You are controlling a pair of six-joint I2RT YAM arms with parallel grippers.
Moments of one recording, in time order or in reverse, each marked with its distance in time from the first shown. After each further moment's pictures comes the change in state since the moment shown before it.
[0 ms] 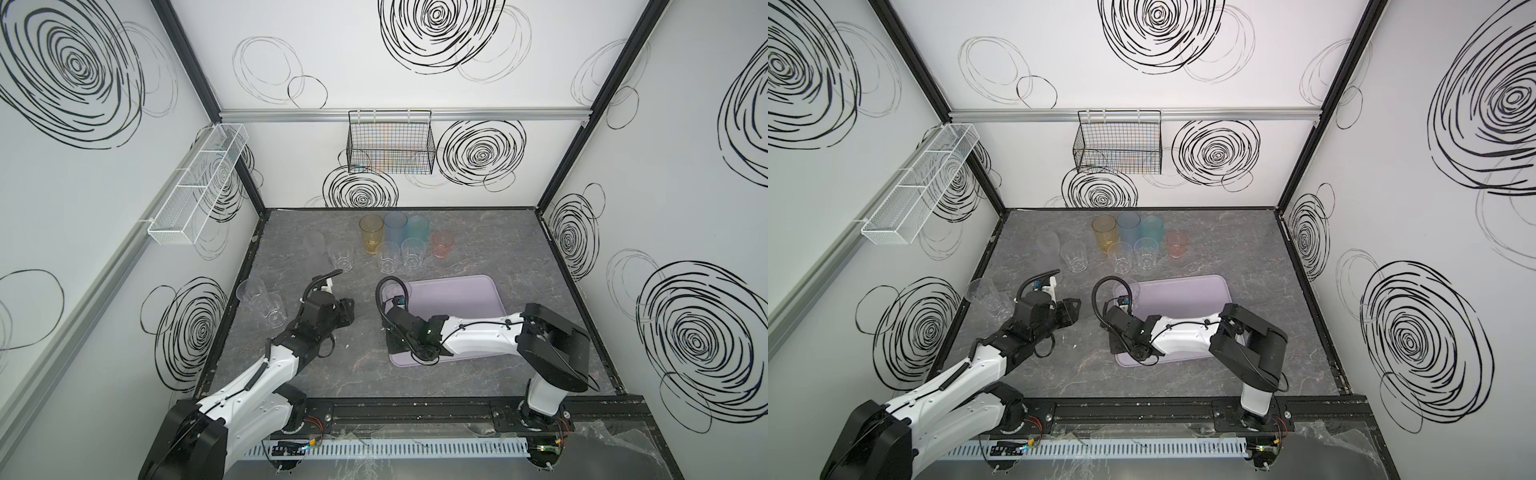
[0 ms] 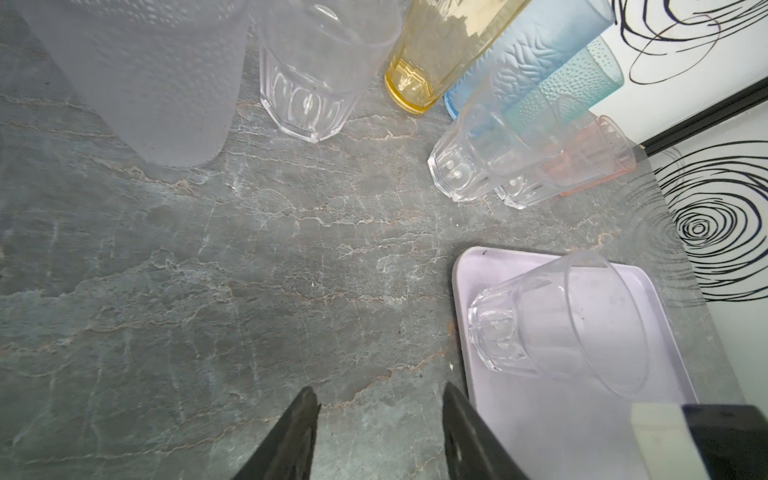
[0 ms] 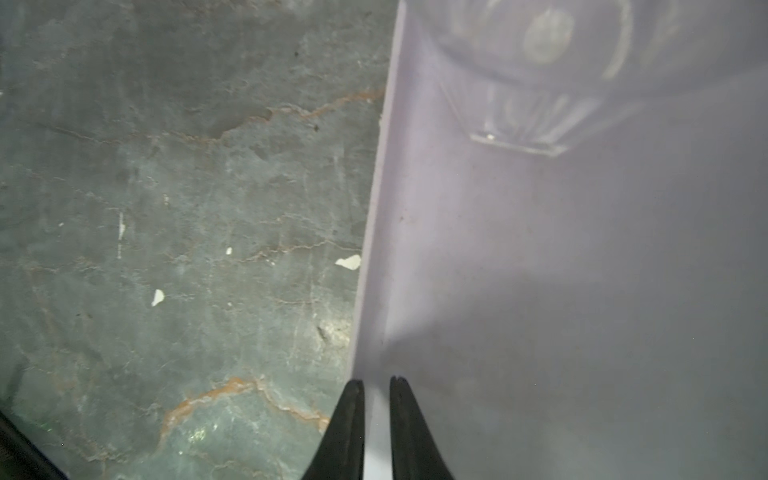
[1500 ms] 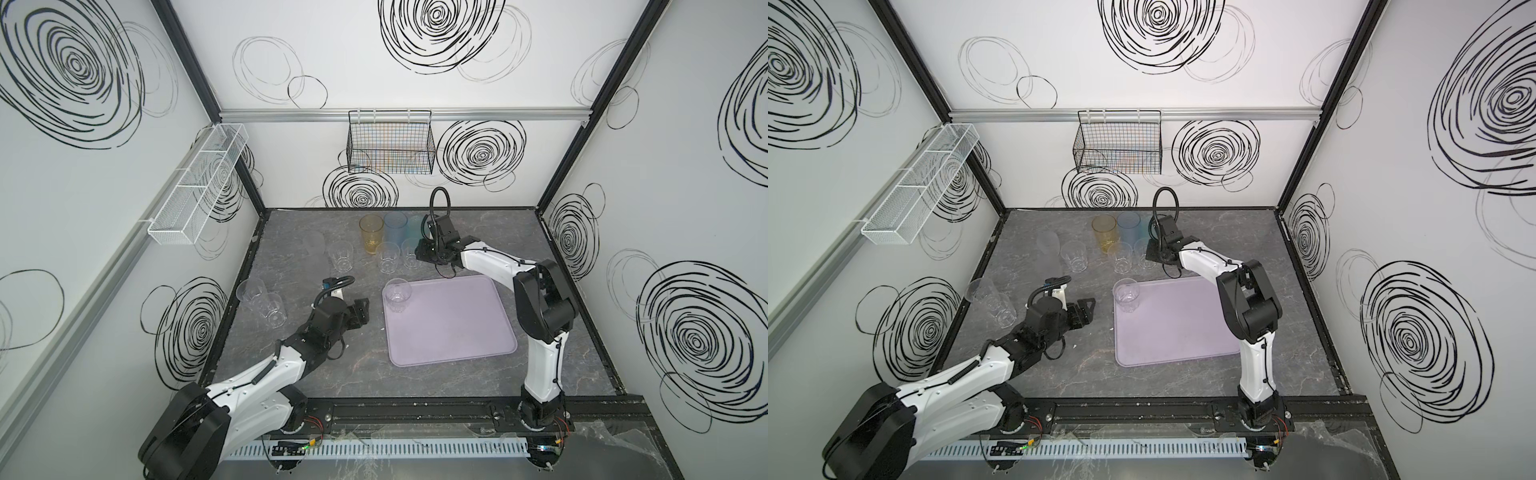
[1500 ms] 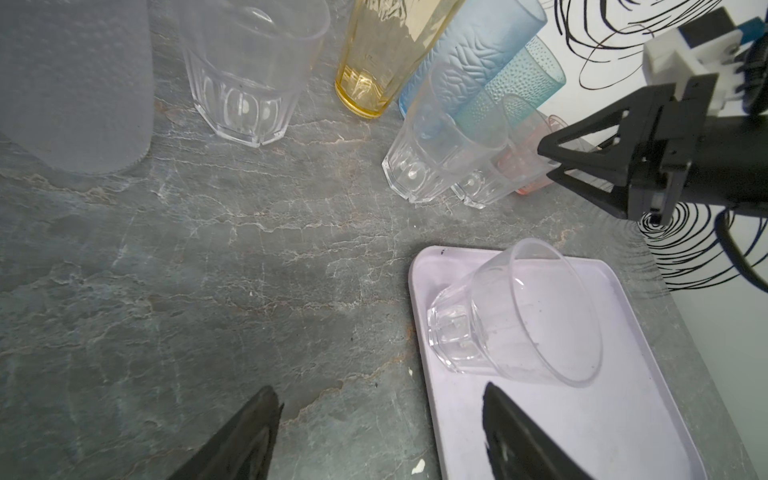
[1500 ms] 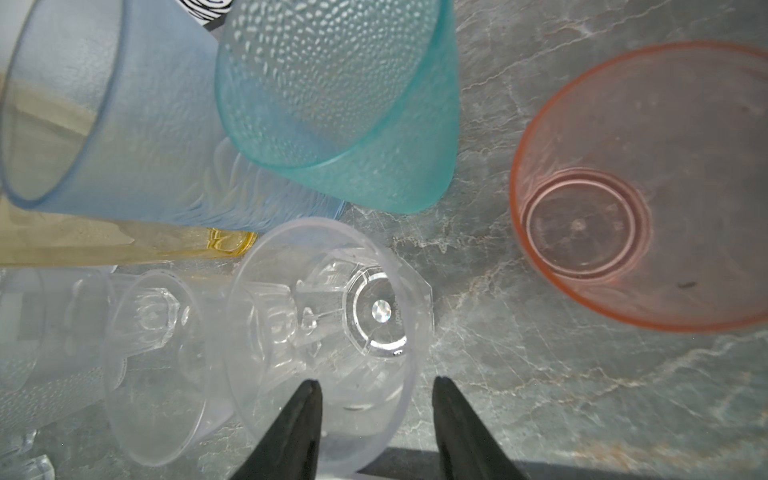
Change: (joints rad) left arm -0.145 0.067 -0.042 0.192 -0.085 -0.047; right arm -0.634 0.264 0.523 -0.118 -0.152 -0.268
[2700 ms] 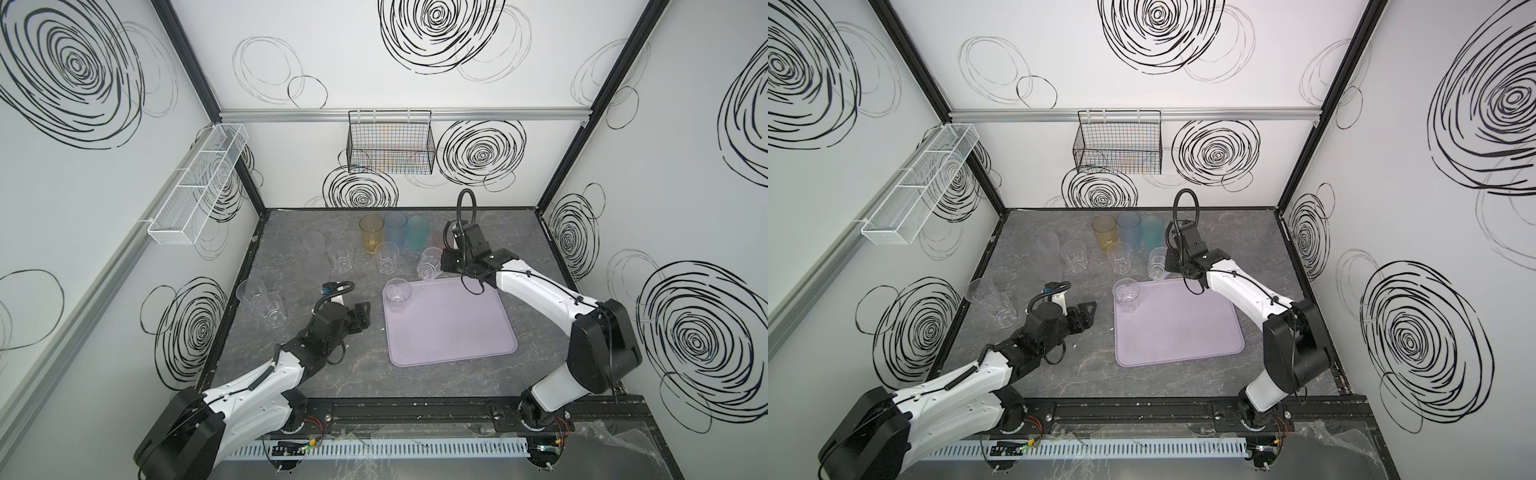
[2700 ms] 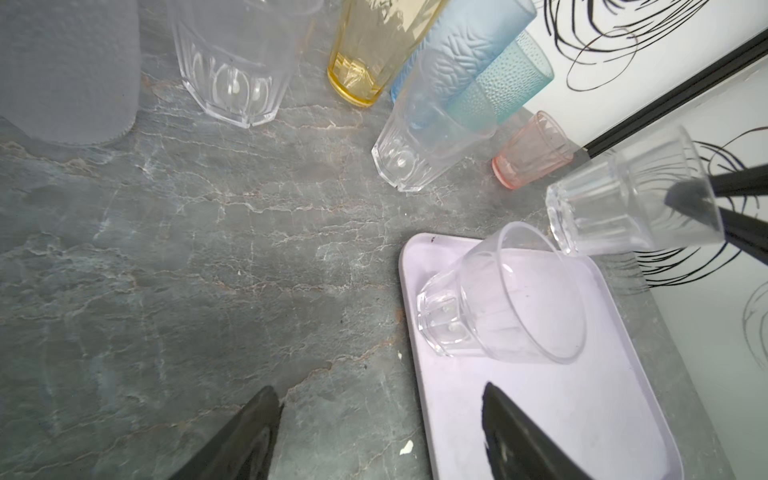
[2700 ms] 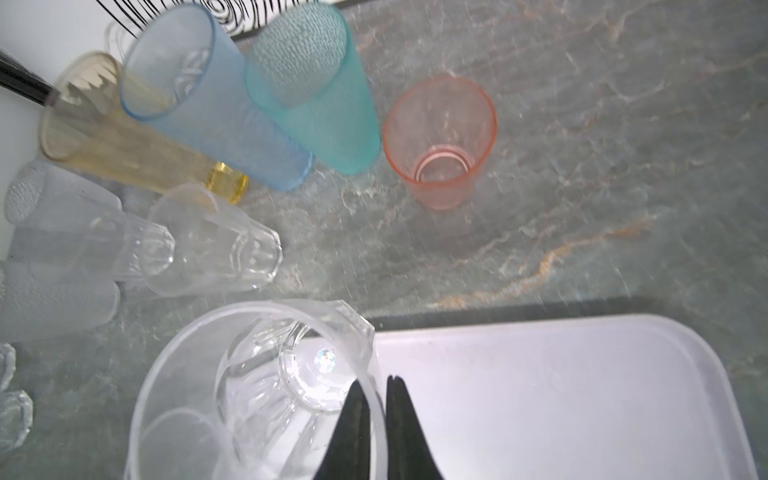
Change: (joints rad) left arm -0.050 -0.016 -0.037 0.012 -0.017 -0.046; right arm 0.005 -0.468 -0.357 -0.109 0.105 -0.072
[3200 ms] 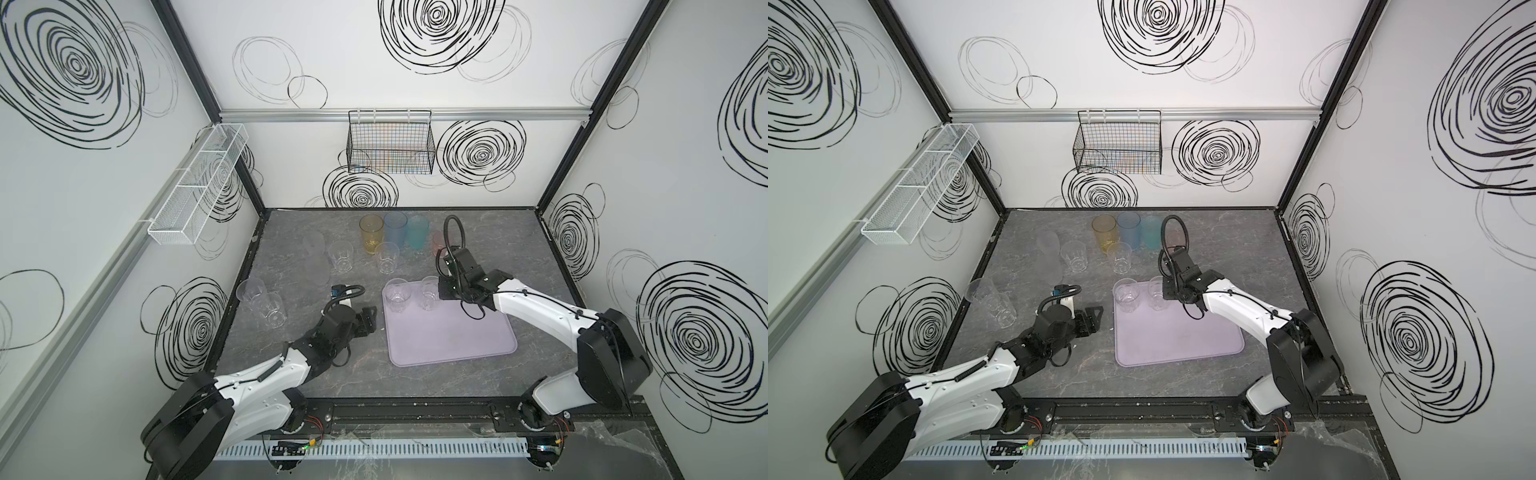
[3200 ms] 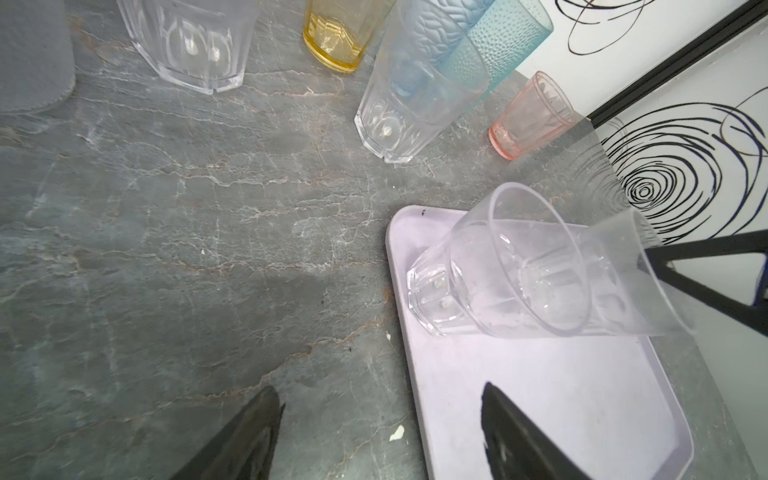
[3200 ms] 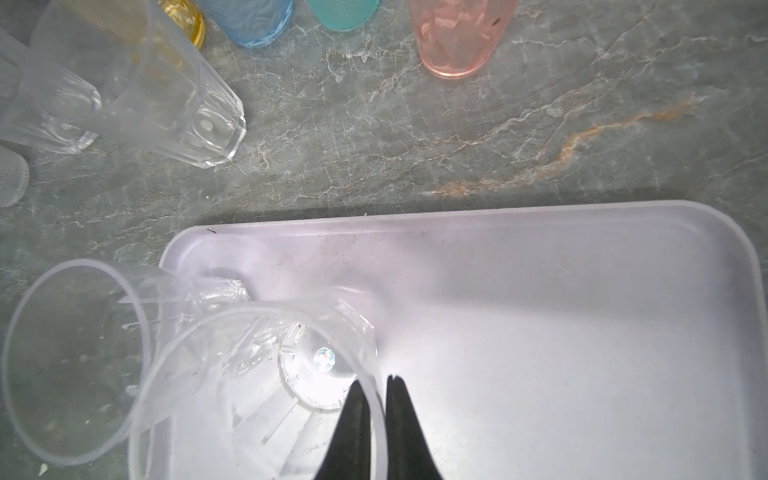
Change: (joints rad) left arm -0.067 0.050 0.003 0.038 -0.035 -0.007; right arm 0.113 -0.018 -0.133 -0.014 0.060 -0.016
